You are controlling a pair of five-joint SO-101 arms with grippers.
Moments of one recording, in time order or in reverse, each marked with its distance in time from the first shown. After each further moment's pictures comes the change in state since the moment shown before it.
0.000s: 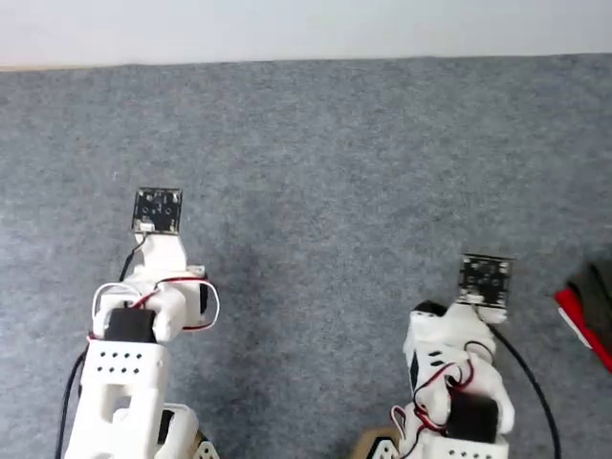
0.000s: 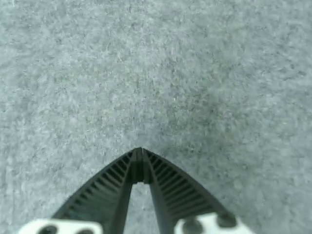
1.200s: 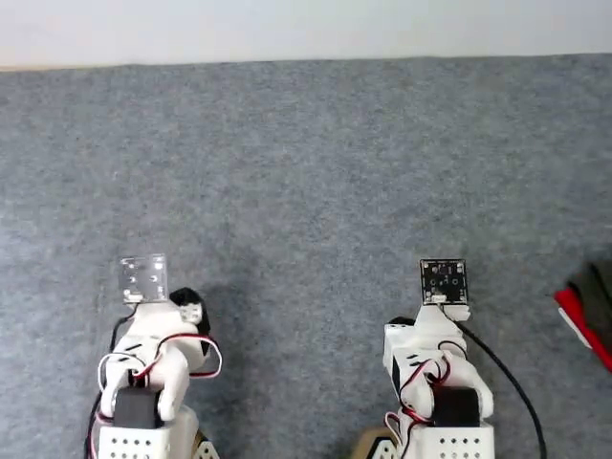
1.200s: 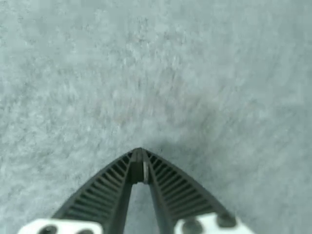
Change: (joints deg) left arm 0.0 -50.5 27.1 10.3 6.1; right arm -6.8 -0.4 9.7 -3.1 0.2
